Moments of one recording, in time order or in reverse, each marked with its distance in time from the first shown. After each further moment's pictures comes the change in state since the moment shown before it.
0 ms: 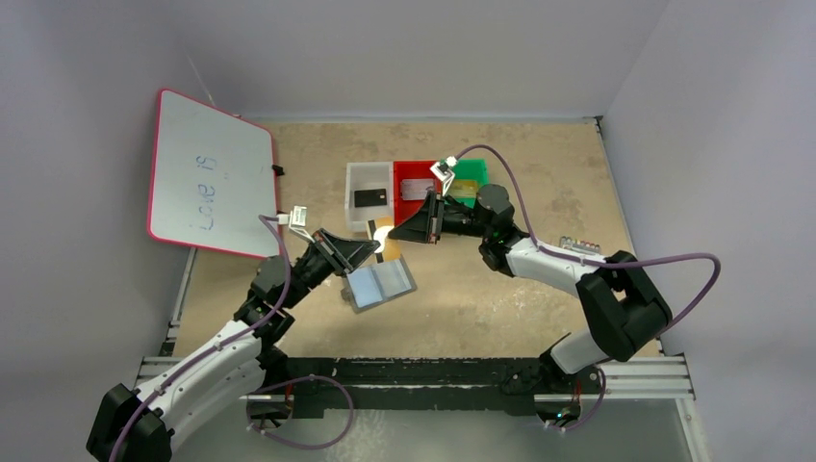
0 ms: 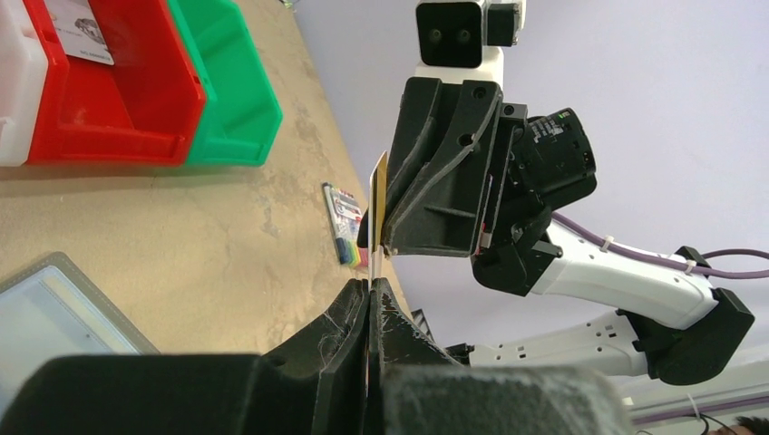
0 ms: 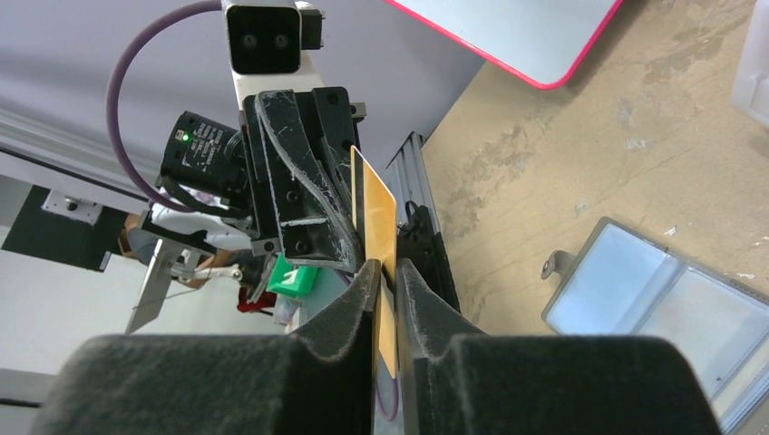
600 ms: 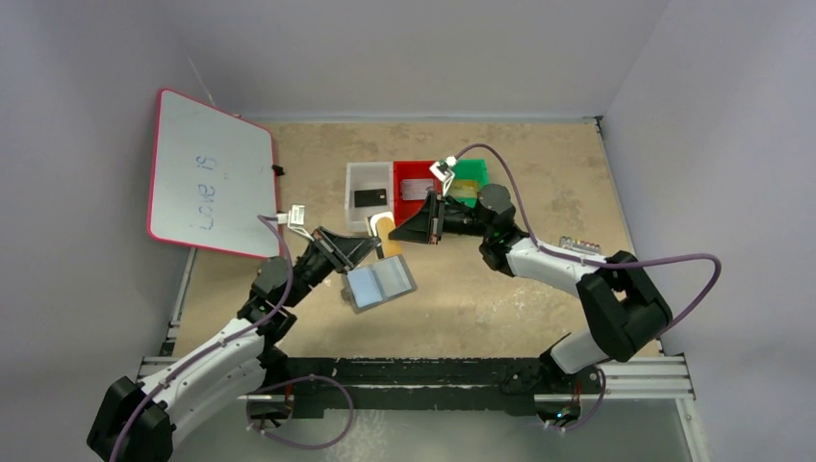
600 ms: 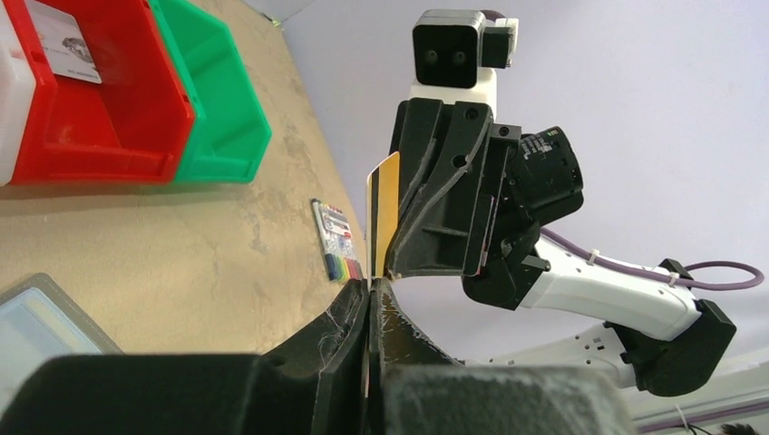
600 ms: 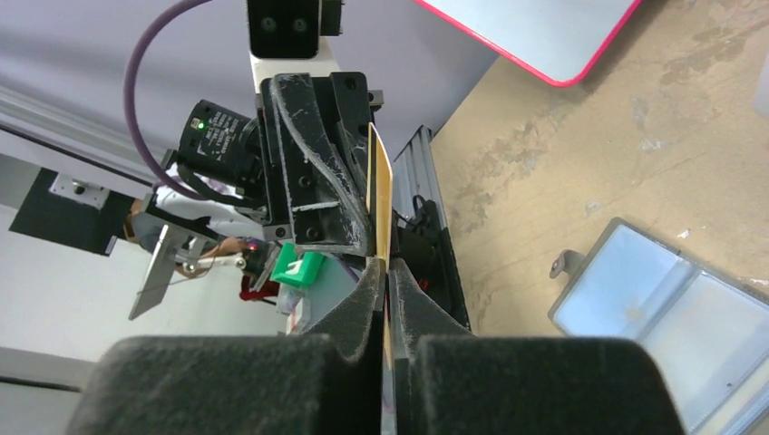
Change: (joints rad) left arm 0.000 0.037 -0.011 0.098 -0.019 -0.026; right arm -0.003 -0.001 0.000 0.034 -0.032 0.011
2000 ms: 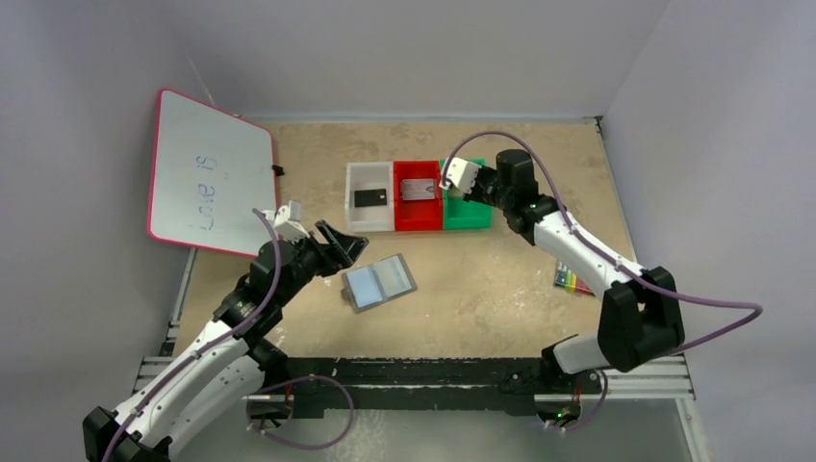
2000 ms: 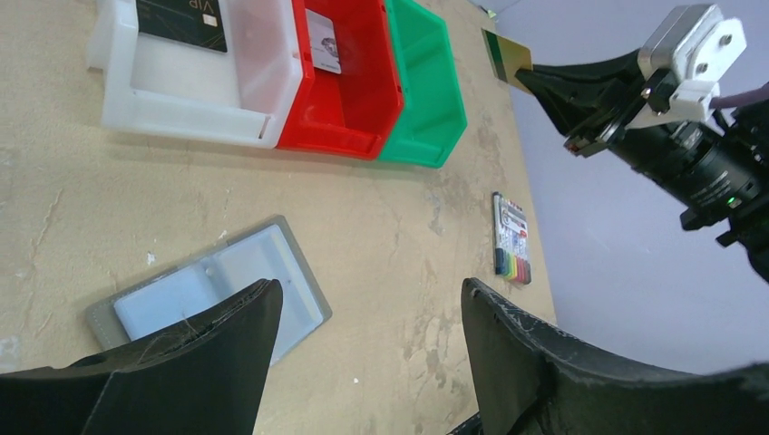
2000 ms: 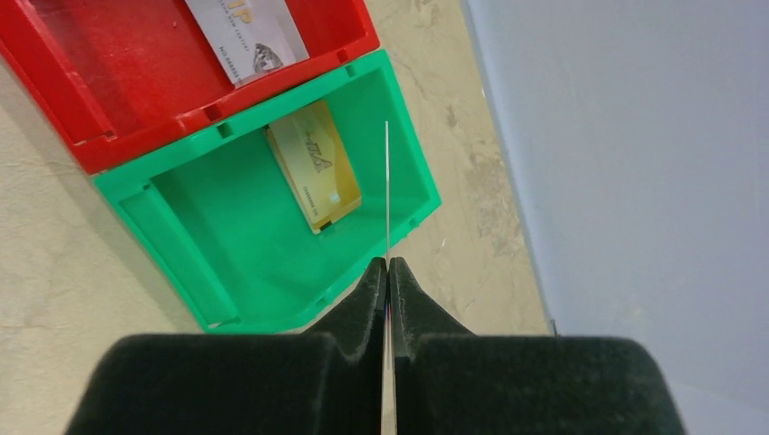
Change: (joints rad) left arm 0.000 -0.118 0.229 -0.724 -0.219 0.225; right arm -0.201 -0.096 0.220 -0.872 0.760 -1.960
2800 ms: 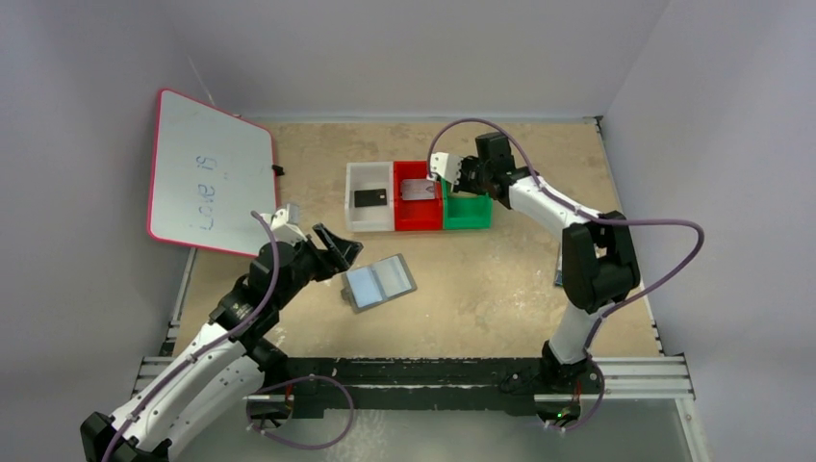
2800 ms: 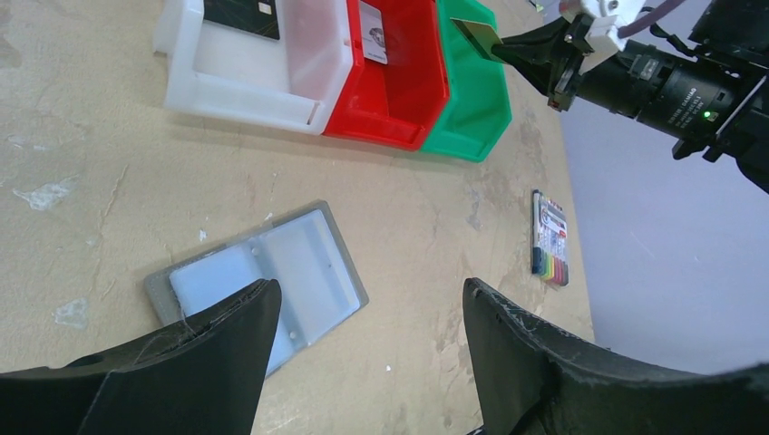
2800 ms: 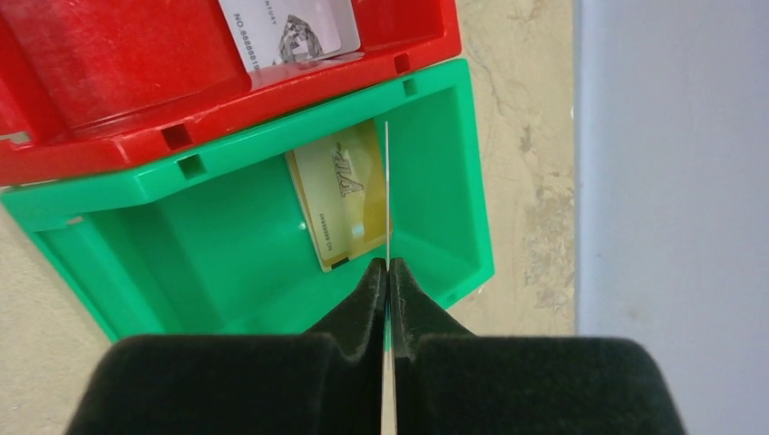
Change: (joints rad) left arm 0.000 -0.019 0.023 -0.129 -0.047 0.023; right arm -0.048 0.358 0.286 -0.158 -0.096 -0.152
